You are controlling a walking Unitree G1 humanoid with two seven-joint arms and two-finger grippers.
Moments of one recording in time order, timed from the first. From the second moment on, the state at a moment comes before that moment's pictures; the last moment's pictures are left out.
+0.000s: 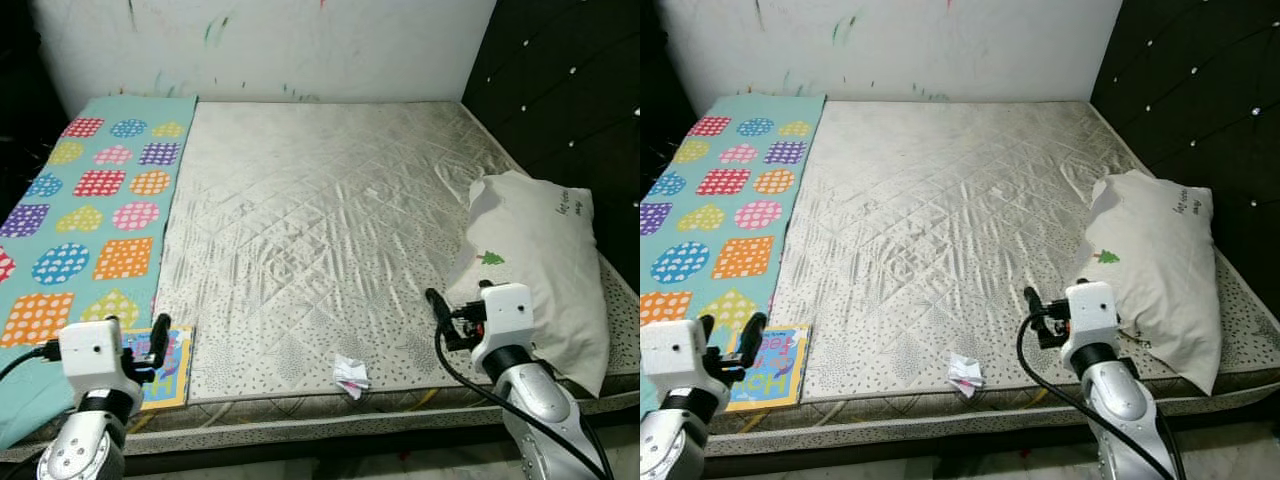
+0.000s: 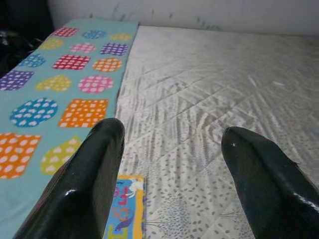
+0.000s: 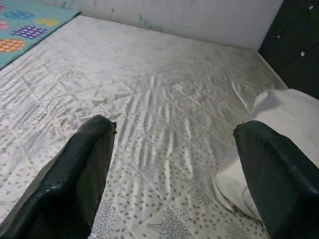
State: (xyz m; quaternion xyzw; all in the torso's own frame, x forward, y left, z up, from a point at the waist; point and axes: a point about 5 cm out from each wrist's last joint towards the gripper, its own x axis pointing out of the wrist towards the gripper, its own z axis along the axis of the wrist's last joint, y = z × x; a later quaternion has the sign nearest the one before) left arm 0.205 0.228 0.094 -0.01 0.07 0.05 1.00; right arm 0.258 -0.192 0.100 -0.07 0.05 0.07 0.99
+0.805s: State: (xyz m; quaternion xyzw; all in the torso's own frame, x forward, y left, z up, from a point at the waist) left arm 0.208 0.226 0.096 -0.01 0.06 0.05 1.00; right arm 0.257 -0.190 0.101 -0.07 0.05 0.08 0.99
